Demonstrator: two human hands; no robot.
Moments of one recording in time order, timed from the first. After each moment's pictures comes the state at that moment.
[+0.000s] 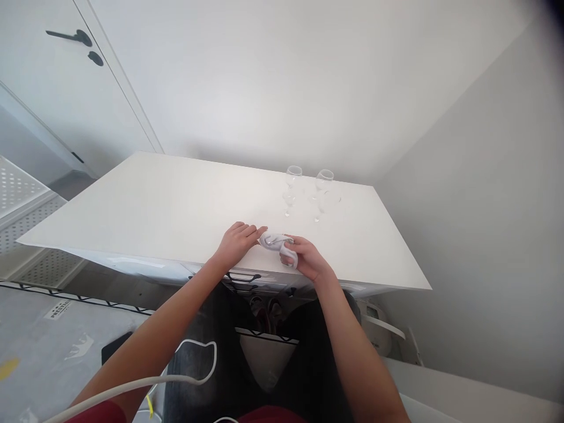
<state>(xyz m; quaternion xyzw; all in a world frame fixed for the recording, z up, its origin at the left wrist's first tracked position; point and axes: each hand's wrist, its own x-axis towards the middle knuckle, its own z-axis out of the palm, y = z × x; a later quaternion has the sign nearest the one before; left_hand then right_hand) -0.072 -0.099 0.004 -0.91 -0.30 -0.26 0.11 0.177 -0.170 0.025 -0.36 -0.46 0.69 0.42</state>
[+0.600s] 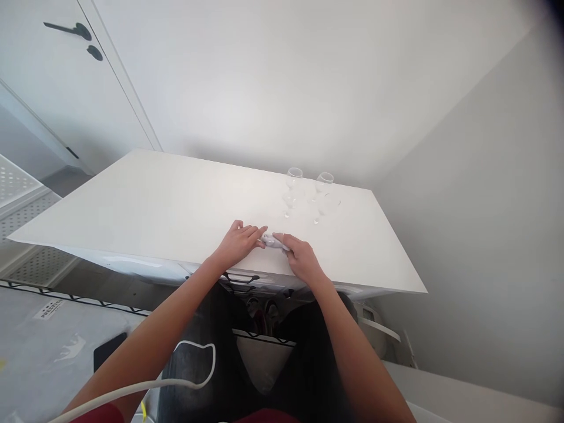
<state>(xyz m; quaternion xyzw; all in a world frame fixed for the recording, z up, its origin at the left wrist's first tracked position) -0.066 -0.097 0.004 -0.92 -0.30 -0.26 0.05 0.174 -0.176 0.031 -0.53 -0.70 0.31 0.37</state>
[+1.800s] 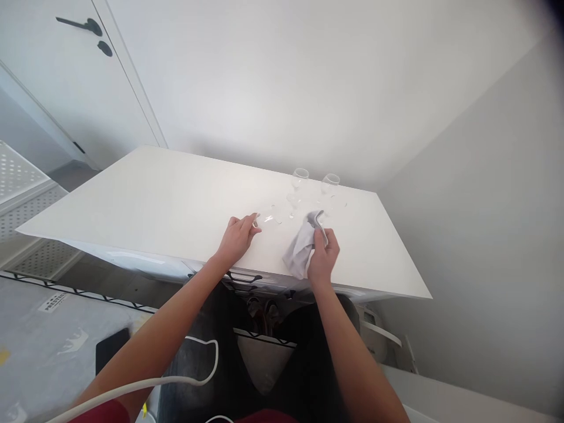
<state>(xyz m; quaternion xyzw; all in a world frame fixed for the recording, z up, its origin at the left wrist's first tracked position) -0.072 -0.094 0.001 -0.83 -0.42 -0.36 -0.03 0.165 -0.175 0.024 -0.59 -0.42 0.20 0.66</state>
